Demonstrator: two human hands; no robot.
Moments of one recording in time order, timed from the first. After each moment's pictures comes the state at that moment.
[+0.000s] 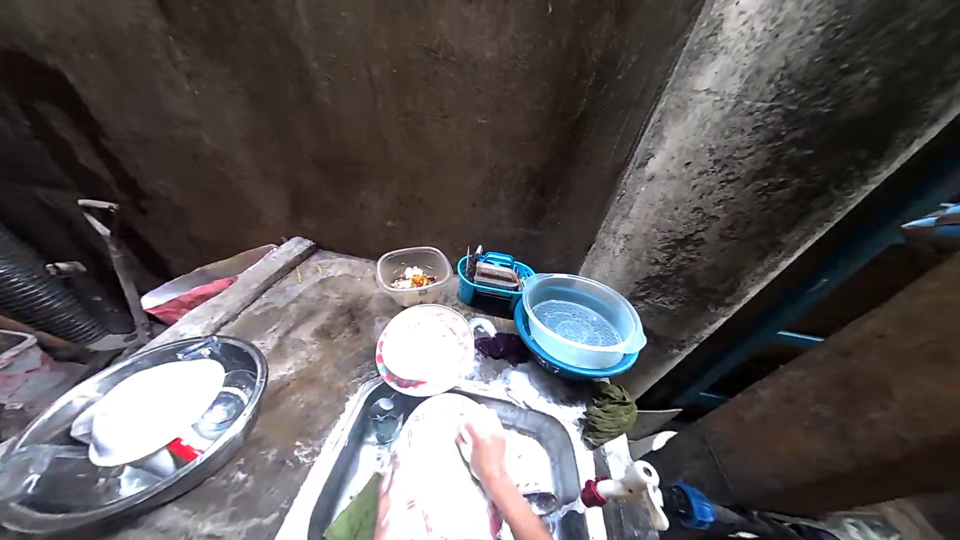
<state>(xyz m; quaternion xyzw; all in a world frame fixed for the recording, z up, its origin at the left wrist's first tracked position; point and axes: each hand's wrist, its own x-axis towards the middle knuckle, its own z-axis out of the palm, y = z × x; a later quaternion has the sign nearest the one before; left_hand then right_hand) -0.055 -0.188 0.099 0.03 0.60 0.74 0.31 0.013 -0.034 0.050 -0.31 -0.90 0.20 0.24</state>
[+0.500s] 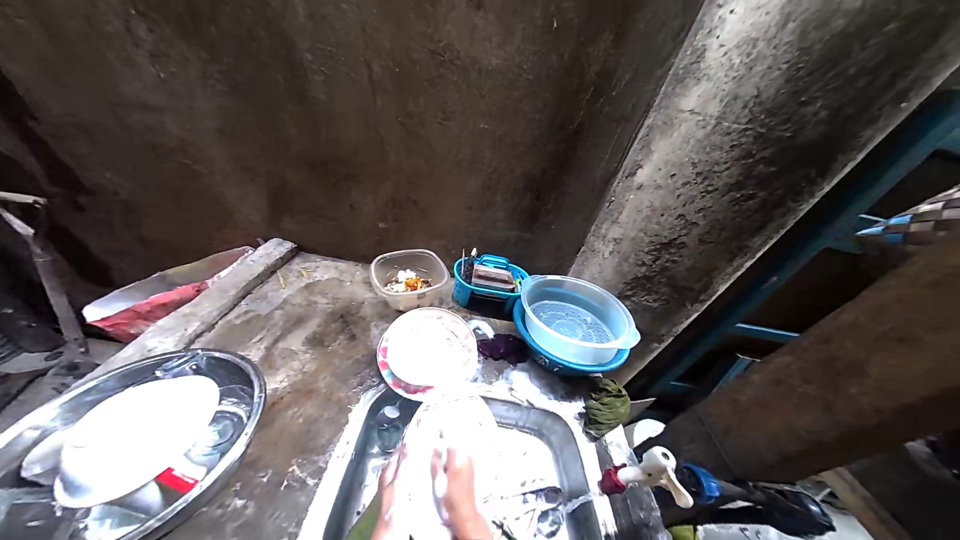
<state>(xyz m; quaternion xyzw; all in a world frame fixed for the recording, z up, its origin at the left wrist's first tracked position) -0.098 -0.205 0.120 0.11 0.59 0.72 0.34 -0.025 -0.124 0.075 -0.37 -0.83 0.34 0.24</state>
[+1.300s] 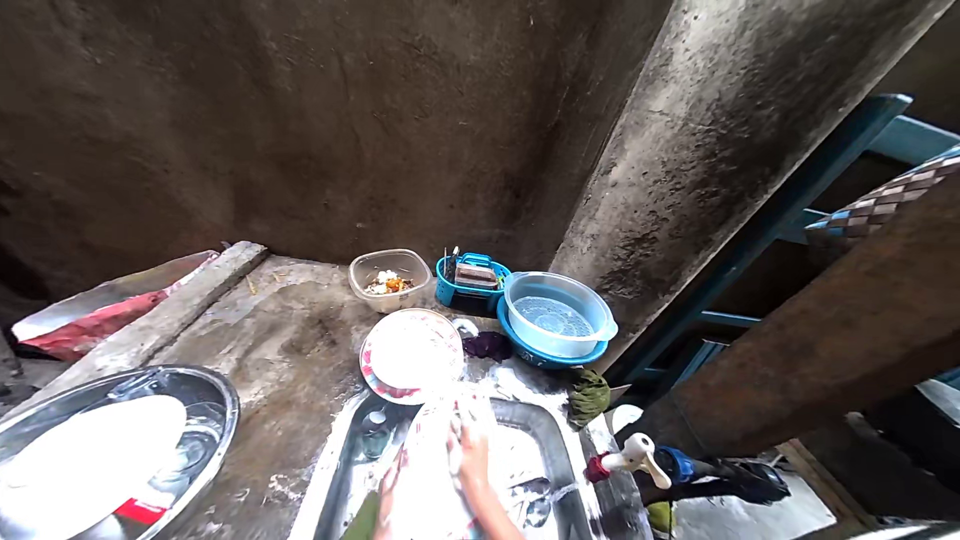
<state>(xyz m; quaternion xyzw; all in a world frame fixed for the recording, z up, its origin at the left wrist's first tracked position) -0.096 -0.198 0.119 0.12 0.57 0.71 0.39 -0.017 -0.074 0.058 -0.39 -0.81 0.28 0.34</state>
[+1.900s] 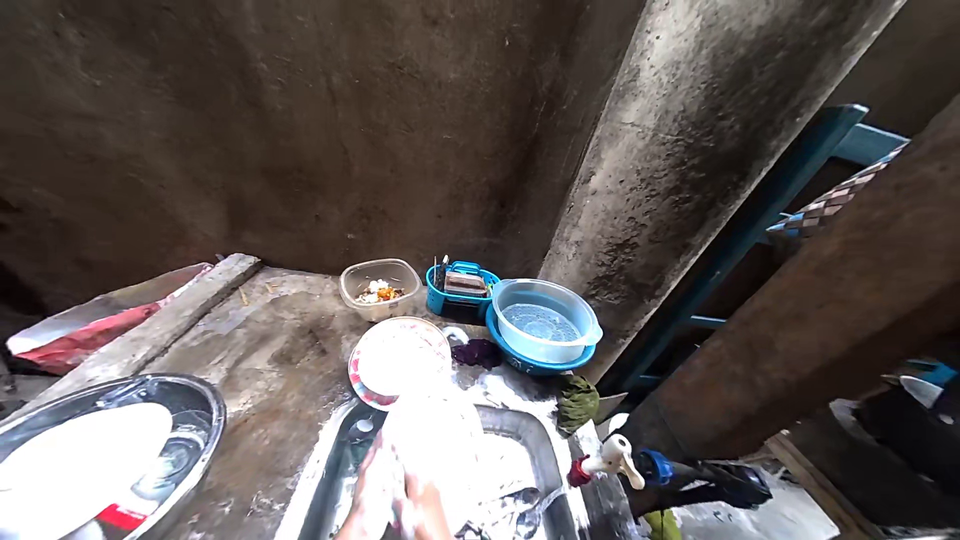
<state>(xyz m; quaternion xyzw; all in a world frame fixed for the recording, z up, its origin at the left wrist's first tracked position) -0.102 -0.178 0.131 0.09 0.53 0.75 0.39 -0.019 -0.139 0.095 -0.30 -0.81 0.45 0.22</state>
